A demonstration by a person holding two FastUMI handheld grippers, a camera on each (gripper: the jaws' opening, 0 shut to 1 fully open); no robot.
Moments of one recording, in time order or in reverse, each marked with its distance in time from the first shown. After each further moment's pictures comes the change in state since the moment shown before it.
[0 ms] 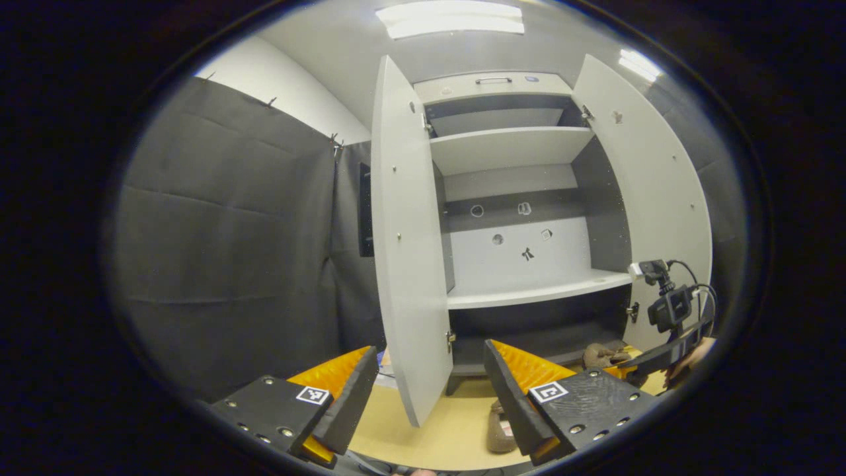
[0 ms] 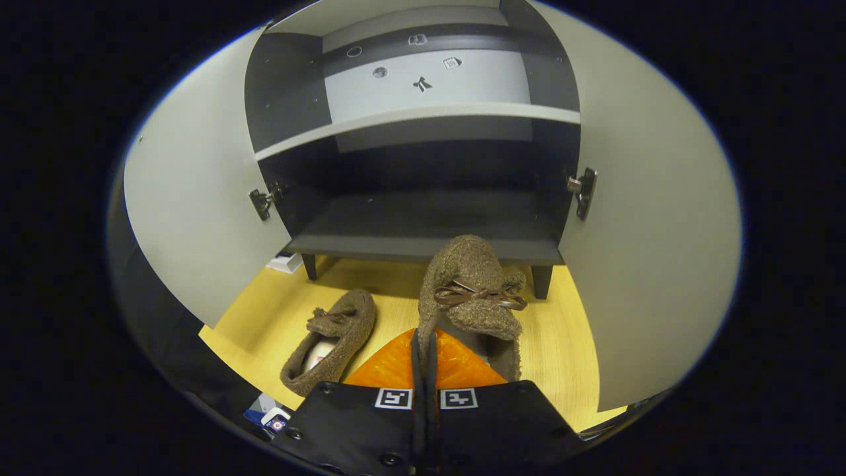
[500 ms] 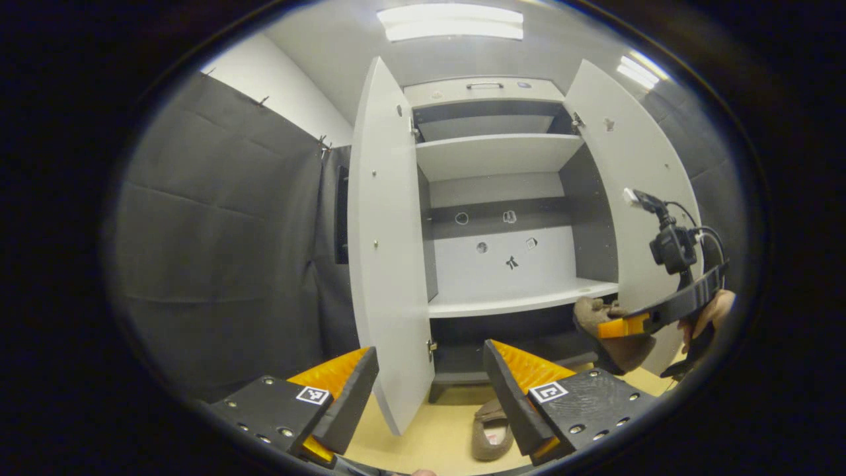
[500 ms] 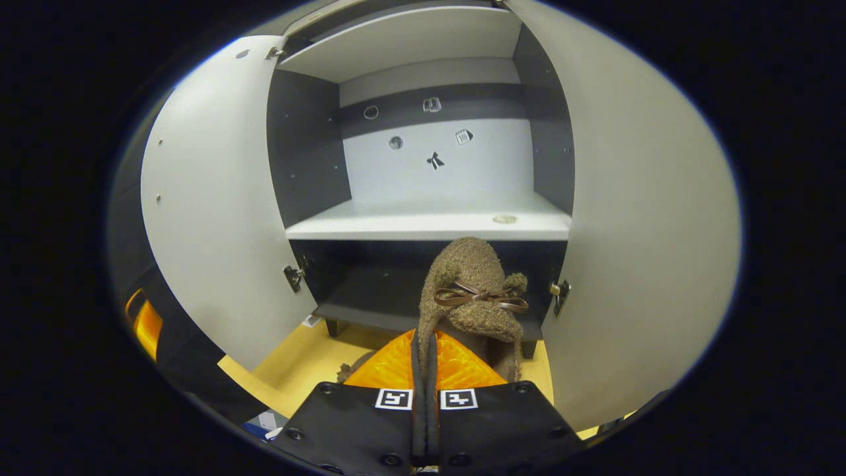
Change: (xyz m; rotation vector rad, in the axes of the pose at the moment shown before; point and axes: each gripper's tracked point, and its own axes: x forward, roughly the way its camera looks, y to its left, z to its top) left arm 0.015 -0.017 0.005 -0.017 -0.032 -0.060; right arm -0.058 0.015 0.112 -0.046 -0.234 0.023
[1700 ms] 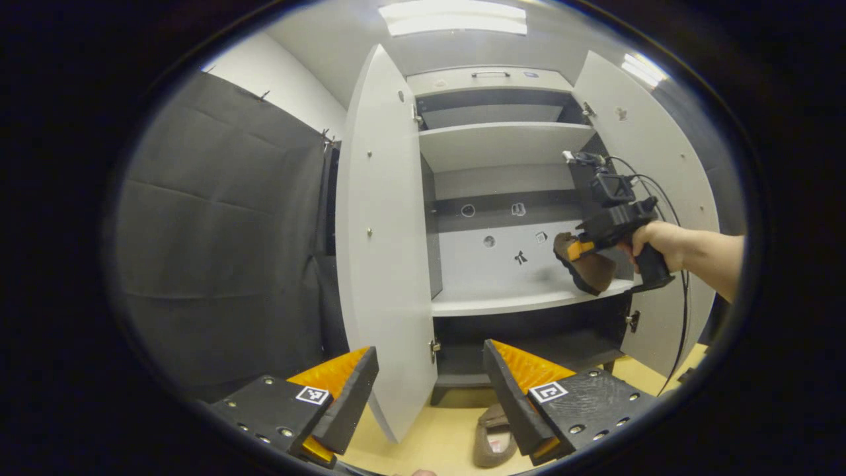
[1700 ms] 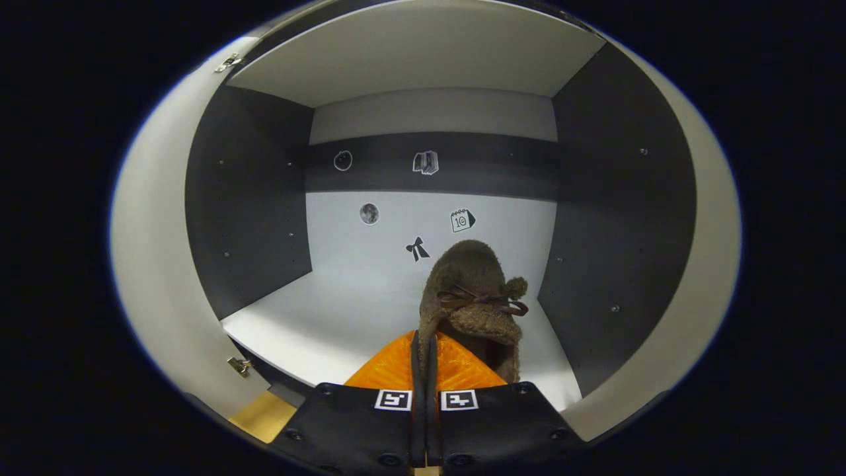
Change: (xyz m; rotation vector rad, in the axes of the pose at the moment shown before) left arm 0.033 0.004 -0.013 0.000 0.036 0.039; right arm 0.139 -0.035 0.166 -0.107 -0.104 -0.091
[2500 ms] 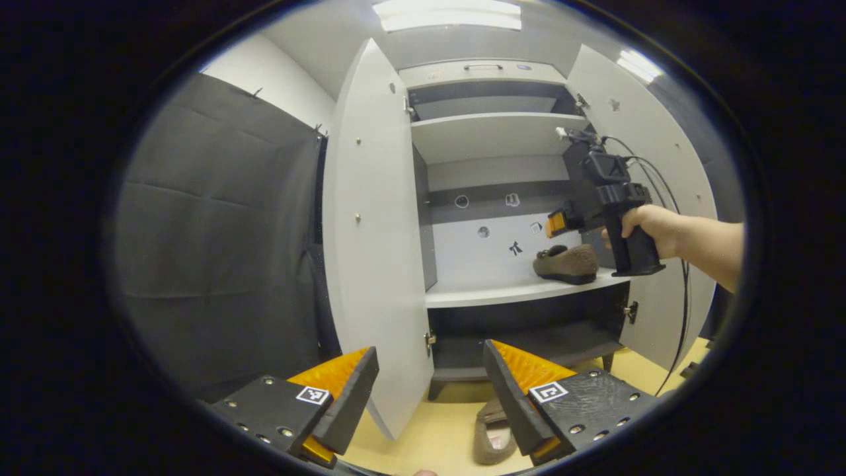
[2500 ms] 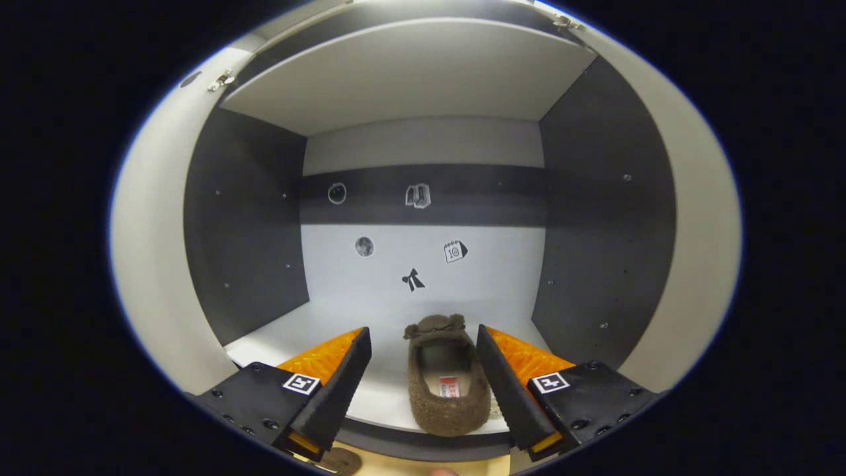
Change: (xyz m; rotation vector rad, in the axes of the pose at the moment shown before) left arm 0.008 -0.016 -0.019 0.004 0.039 -0.054; right arm -0.045 0.003 0.035 0.035 -0.193 -0.037
